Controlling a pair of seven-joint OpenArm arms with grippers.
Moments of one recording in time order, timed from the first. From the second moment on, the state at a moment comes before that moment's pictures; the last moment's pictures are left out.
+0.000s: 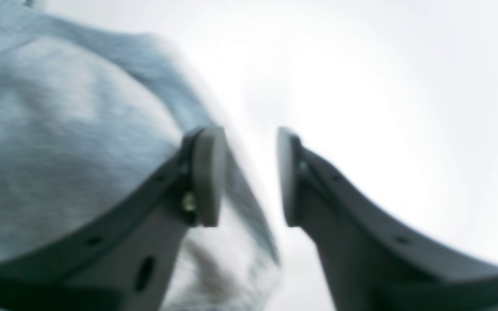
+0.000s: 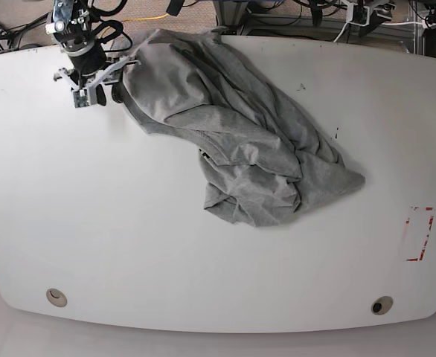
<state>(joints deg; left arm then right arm) 63.3 -8.4 -9.5 112.9 -3.9 -8.4 1.0 -30.7 8.3 18.8 110.5 16.8 25.2 -34.7</state>
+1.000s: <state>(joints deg) 50.2 -8.7 -9.5 112.5 -3.7 -8.8 5.4 -11.5 6.8 21.6 103.3 16.2 41.0 -60.6</state>
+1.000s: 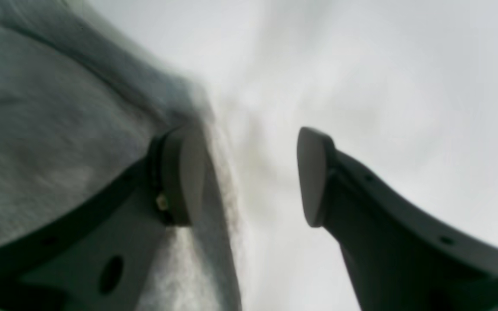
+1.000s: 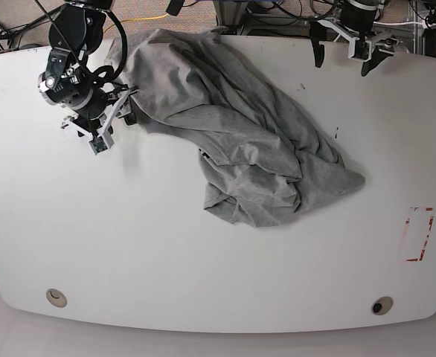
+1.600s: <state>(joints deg) 46.2 -8.9 -9.6 112.5 -3.5 -8.7 4.6 -11.0 6.7 17.1 99.4 16.8 40.9 -60.0</state>
